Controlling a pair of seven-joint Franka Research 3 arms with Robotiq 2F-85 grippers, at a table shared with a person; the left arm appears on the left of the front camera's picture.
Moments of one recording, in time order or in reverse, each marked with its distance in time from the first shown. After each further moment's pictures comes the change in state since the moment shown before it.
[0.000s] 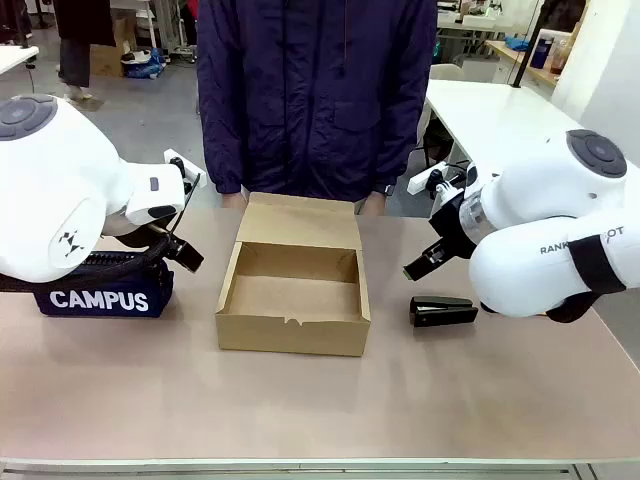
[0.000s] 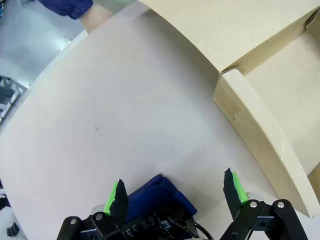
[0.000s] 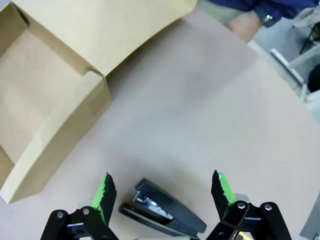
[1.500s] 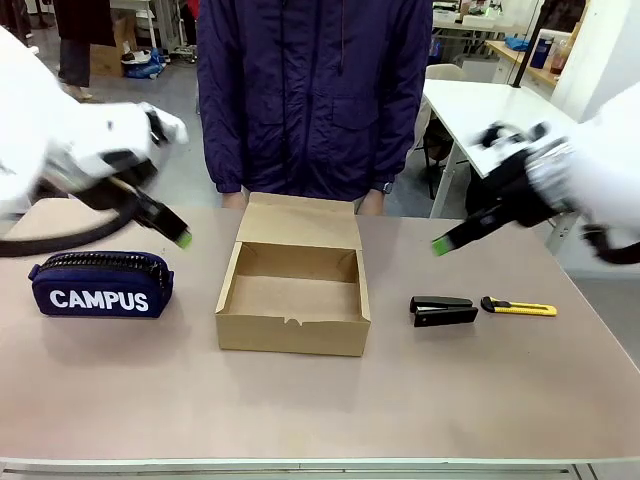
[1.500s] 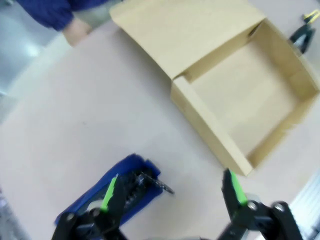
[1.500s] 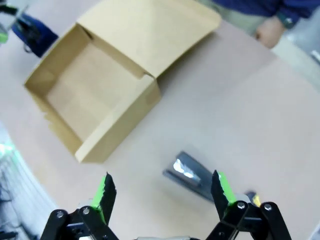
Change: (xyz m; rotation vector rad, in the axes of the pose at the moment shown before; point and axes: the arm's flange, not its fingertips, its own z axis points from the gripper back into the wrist) left arm 0.009 0.013 0.103 -0.189 -0.042 0.001; right arm -0.010 -0.045 0.106 0.287 -0.048 -0.119
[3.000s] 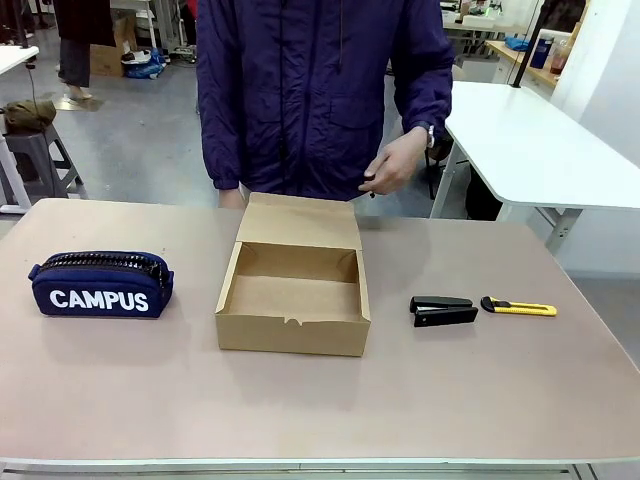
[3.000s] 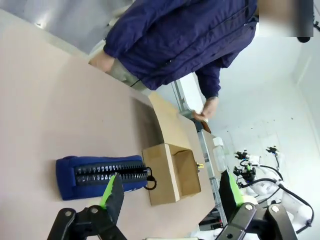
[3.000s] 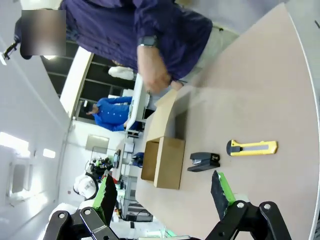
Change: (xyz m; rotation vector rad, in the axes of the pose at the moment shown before) left arm -0.225 0.214 0.102 -0.540 -0.612 0.868; right arm -0.260 -0.250 0.129 0.583 -0.559 -0.921
